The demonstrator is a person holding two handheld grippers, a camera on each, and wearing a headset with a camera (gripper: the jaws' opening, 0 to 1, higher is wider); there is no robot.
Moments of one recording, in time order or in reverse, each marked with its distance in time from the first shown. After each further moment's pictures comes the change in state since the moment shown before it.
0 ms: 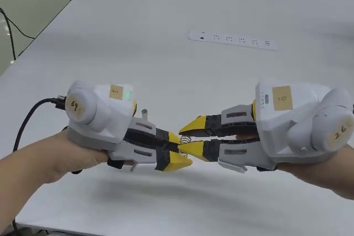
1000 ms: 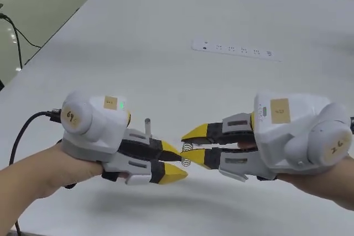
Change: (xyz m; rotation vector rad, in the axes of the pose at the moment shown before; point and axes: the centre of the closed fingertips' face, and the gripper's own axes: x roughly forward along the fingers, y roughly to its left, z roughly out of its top) left arm -0.014 0.005 -0.007 -0.073 0.000 0.055; right arm -0.001 -0.005 0.000 -0.022 0.015 -0.019
